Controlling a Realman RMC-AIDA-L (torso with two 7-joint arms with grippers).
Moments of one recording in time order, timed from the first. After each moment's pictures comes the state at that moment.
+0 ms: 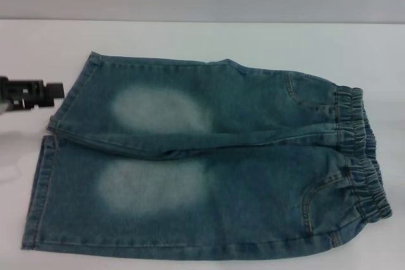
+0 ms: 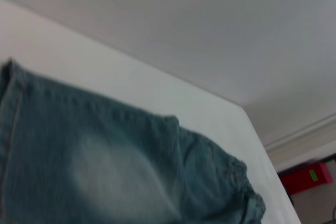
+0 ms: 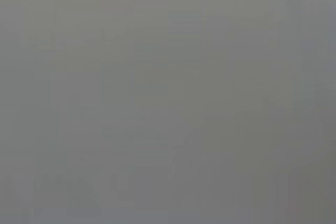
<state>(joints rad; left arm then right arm) -0.48 -1.73 0.86 0.60 1.80 1.62 -2.25 0.36 2.08 -0.50 -0.08 -0.59 -1.28 0.34</state>
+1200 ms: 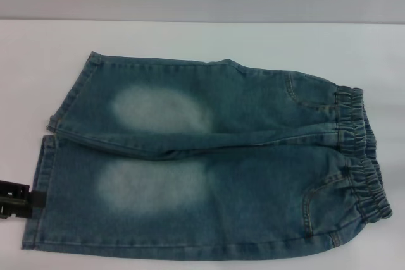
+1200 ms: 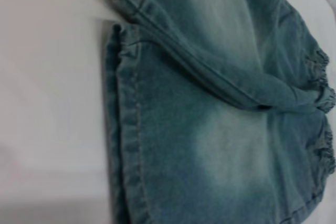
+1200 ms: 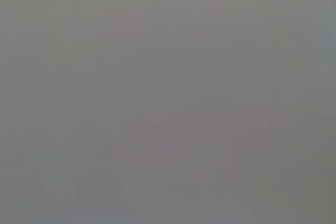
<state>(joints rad) -0.44 -1.72 0.86 0.53 2.12 1.75 -2.41 0.43 2.07 -0.51 -0.07 -0.59 -1.23 0.34</state>
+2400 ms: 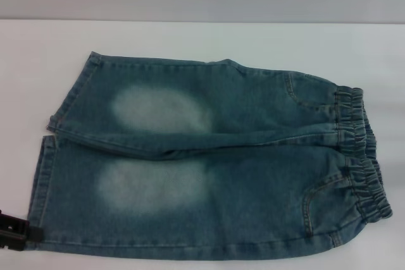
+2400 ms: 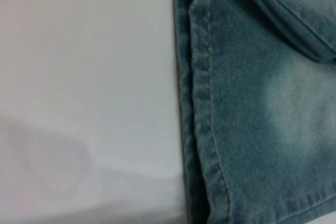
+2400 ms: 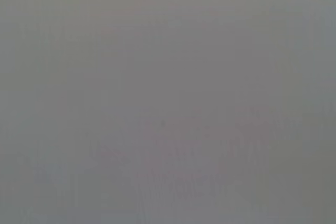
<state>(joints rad) -0.44 -1.76 0.85 0.54 2.32 1.70 -2.41 0.44 2.07 -0.51 -0.05 -0.59 -1.22 0.34</state>
